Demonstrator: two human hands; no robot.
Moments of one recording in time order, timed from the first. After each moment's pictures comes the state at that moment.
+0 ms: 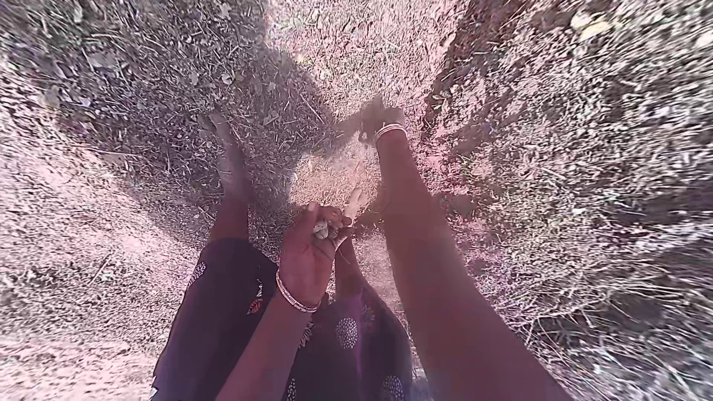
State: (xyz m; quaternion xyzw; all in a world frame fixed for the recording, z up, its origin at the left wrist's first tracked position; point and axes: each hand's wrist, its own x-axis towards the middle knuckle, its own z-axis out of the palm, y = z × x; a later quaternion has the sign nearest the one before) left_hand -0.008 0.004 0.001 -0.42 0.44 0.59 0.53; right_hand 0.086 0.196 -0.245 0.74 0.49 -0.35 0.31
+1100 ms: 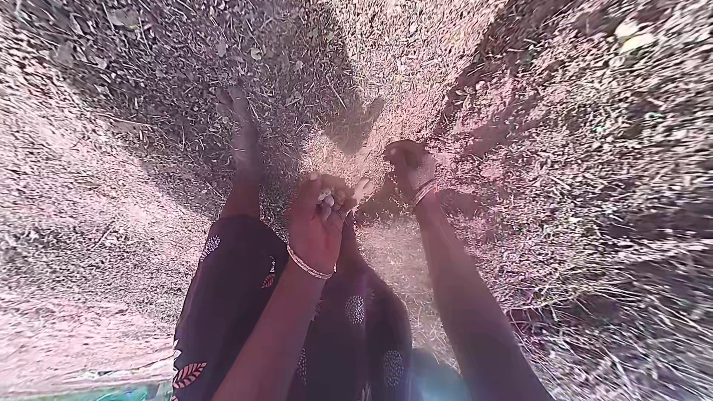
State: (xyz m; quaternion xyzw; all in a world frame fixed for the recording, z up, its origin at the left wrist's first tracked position) left_hand -0.028 0.018 -0.006 -0.46 0.47 0.58 0.47; right_hand 0.128 0.152 -0.110 0.54 0.65 -0.47 0.26
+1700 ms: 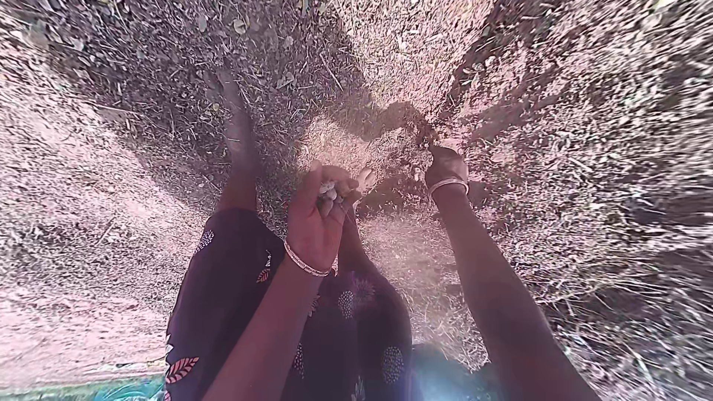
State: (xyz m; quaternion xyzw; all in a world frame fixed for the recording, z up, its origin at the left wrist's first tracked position) left_hand -0.017 0.011 -0.004 -0.41 0.45 0.61 0.50; right_hand 0.201 0.177 -0.132 0.52 0.62 -0.18 0.56
